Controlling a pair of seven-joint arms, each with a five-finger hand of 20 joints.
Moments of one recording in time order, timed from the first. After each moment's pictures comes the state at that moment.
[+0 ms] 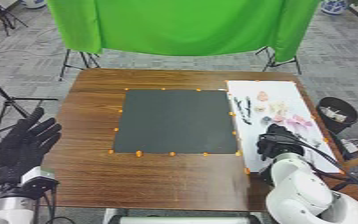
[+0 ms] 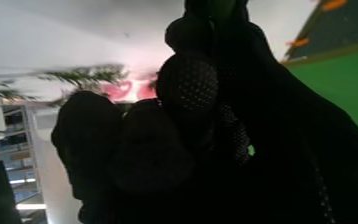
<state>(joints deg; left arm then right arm) 141.6 -38.6 -98.6 -126.0 13.9 22.9 40.2 -89.4 -36.6 52.5 -121.7 -119.4 8.5 64.5</state>
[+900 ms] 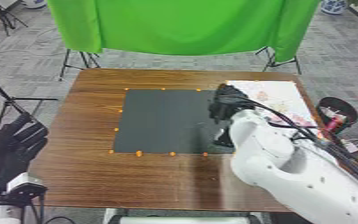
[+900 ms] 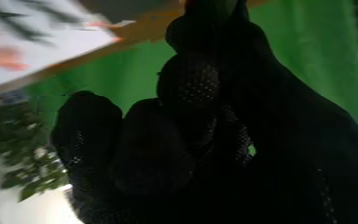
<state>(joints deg) 149.8 -38.9 -105.1 -128.6 12.7 25.0 41.8 -59.5 -49.8 35.8 -116.0 -111.6 1.0 57.2</state>
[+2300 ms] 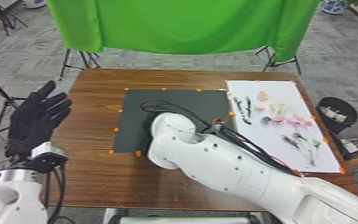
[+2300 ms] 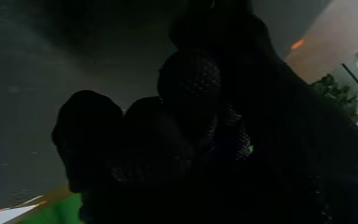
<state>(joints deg) 128.9 -38.1 -95.4 -125.2 19.1 22.8 33.0 -47.8 -80.3 23.6 -87.6 -95.0 0.3 63.3</state>
